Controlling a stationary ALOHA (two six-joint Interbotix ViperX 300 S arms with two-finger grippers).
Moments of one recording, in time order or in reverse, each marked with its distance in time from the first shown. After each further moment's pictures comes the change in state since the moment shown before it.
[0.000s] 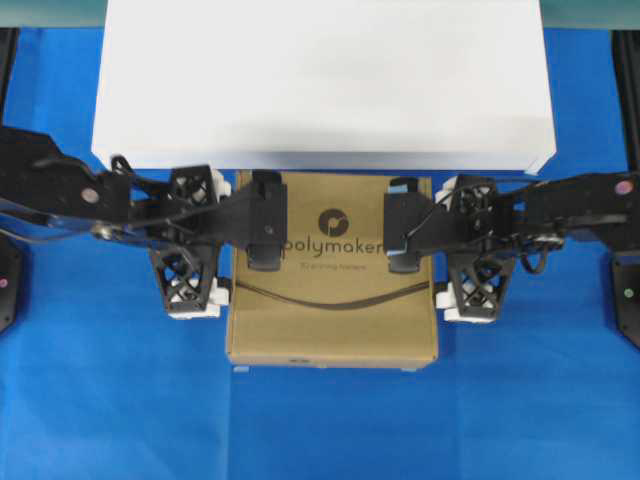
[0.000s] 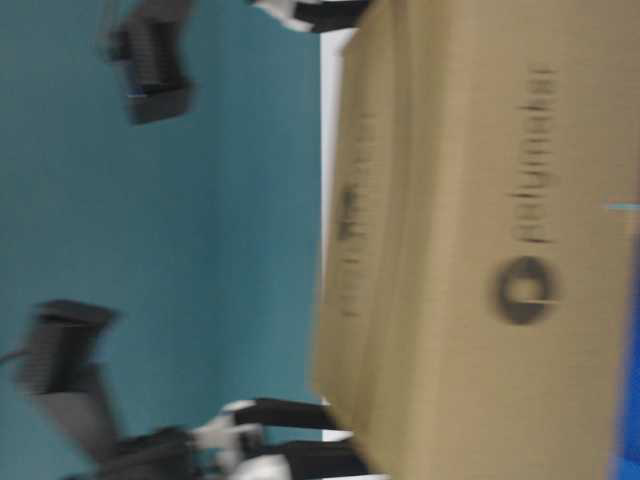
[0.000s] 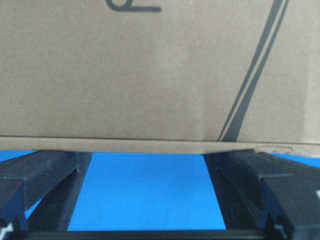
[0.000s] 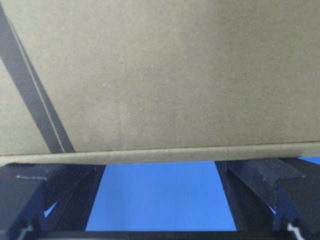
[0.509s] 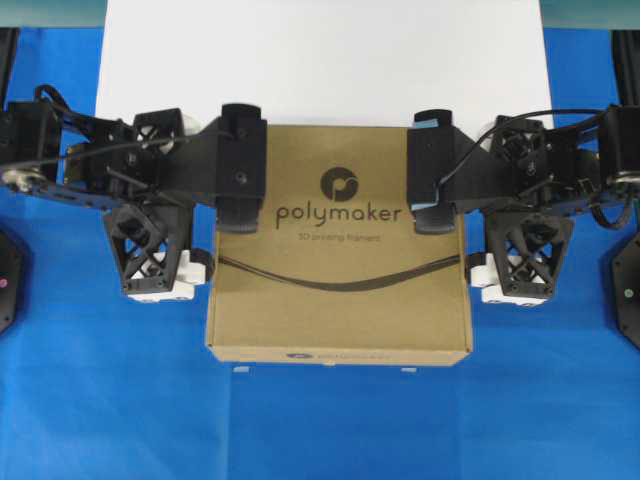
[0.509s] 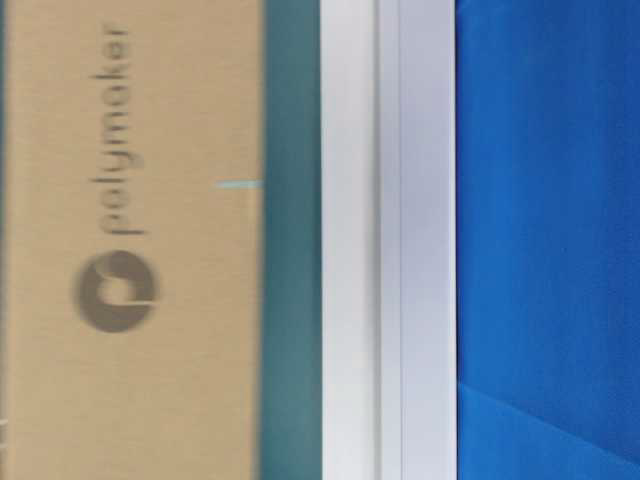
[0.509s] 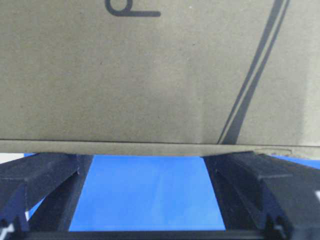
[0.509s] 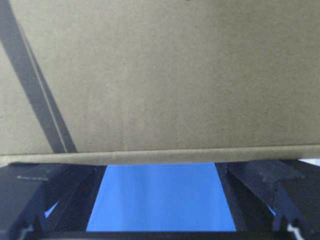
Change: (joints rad) left arm -0.018 -0.118 -0.256 -0.008 0.302 0.000; right arm 0.023 -0.138 -0.307 0.023 0.445 0.002
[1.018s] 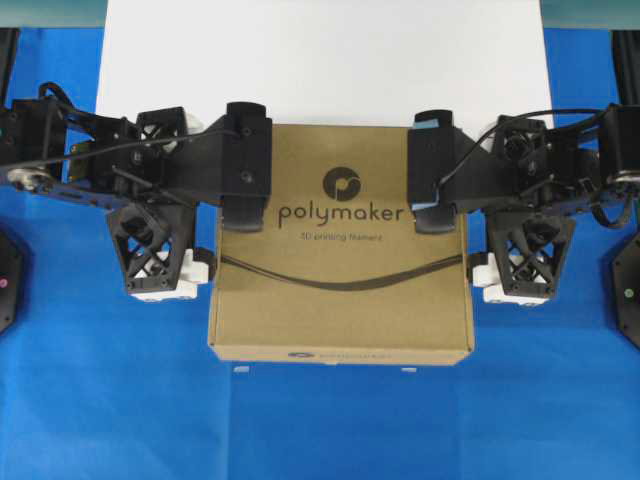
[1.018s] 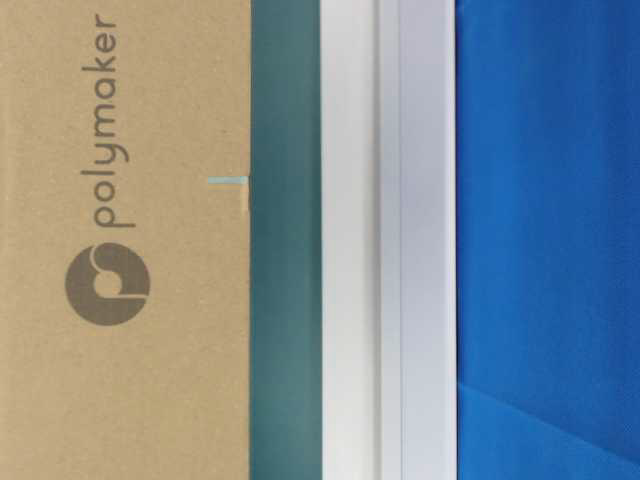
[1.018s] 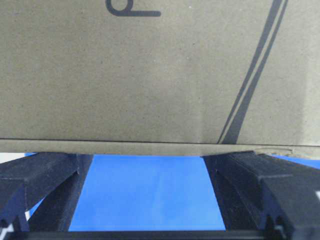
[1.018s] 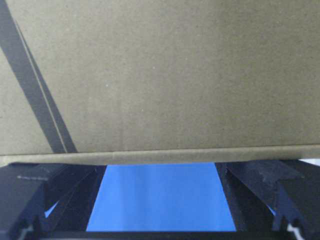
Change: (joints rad) left arm 0.009 0.011 -0.005 0.000 0.009 0.000; right arm -0.006 0.000 0.000 0.000 0.003 -0.002
